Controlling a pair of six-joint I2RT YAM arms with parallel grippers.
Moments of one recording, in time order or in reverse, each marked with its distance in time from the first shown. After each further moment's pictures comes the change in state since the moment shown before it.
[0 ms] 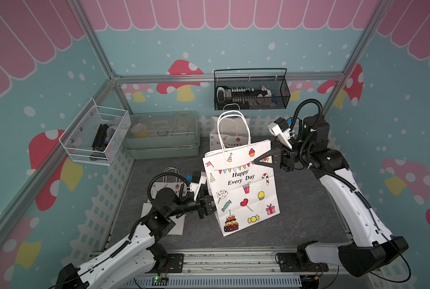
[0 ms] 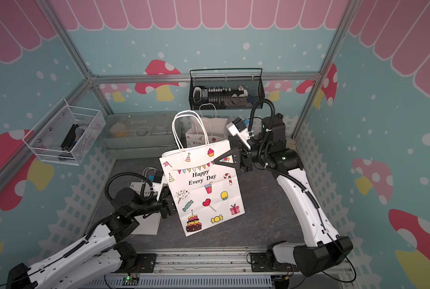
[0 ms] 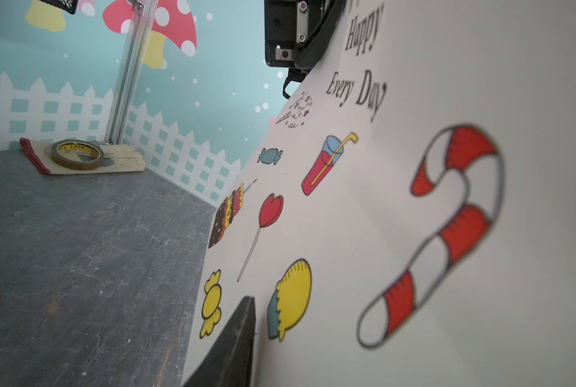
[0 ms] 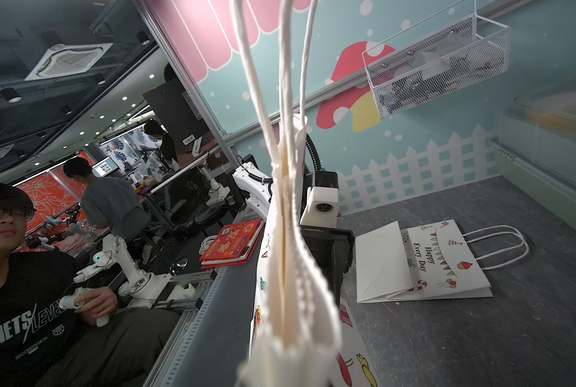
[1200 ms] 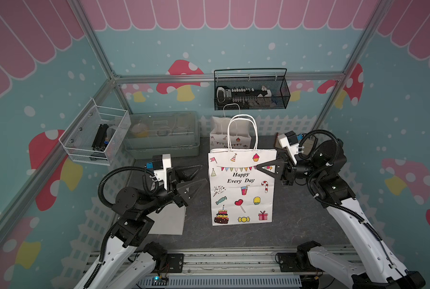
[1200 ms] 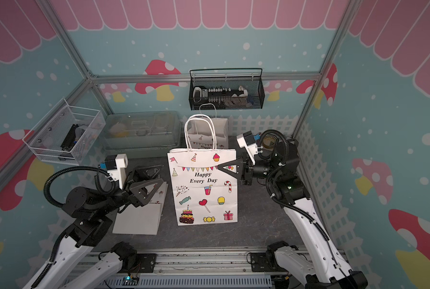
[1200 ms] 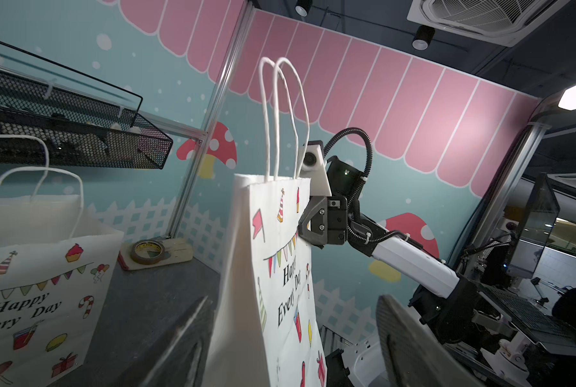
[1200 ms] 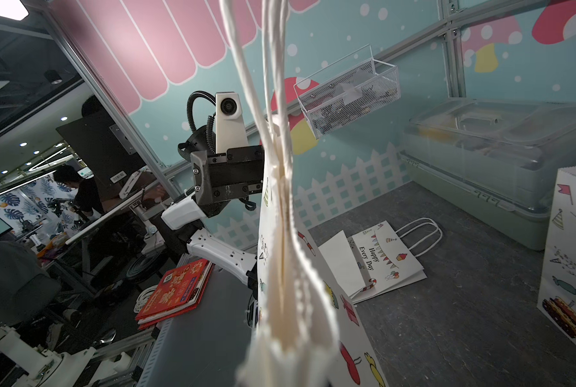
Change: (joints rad) left arm 0.207 -0.169 0.295 -0.240 -0.064 -0.053; right arm 0.001 -0.305 -0.405 0.449 0.302 0.321
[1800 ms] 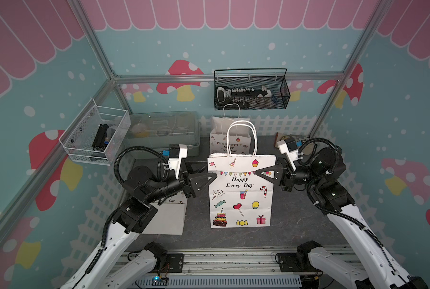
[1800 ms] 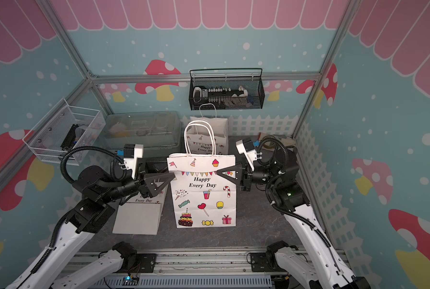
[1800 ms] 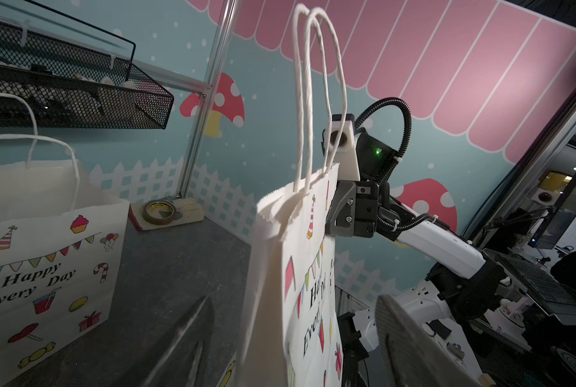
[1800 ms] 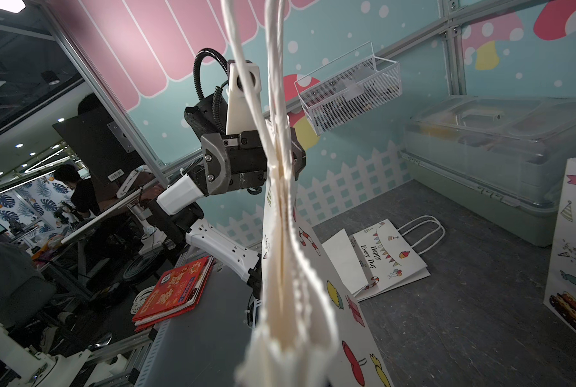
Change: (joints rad) left arm -0.024 0.185 0.184 -0.251 0.051 0.151; right arm 0.039 -0.059 -0.080 0.029 0.046 0.010
